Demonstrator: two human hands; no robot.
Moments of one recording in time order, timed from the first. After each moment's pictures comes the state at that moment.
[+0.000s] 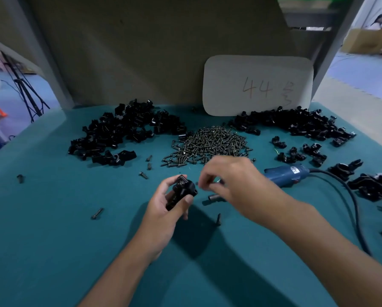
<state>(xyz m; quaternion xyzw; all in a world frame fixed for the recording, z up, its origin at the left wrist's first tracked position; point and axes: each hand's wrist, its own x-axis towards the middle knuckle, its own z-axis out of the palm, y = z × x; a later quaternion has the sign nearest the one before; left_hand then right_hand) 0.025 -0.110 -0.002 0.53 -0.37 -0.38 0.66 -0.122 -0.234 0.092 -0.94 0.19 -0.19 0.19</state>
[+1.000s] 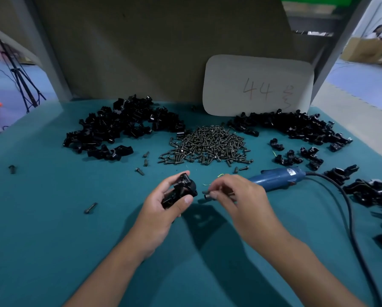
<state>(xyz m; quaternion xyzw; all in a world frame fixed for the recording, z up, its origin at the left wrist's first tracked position) 0.024 -0.107 0.003 0.55 -0.39 -0.37 0.64 -0.144 -0.217 0.040 -0.88 0.30 -0.29 0.24</state>
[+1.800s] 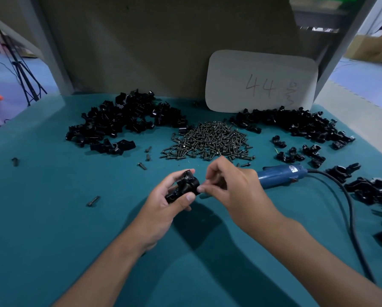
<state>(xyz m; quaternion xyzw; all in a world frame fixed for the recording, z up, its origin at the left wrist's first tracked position) 0.024 -0.106 0.003 0.52 -0.40 -0.41 0.64 -0.129 -0.219 0.054 -0.90 0.22 -0.30 0.24</state>
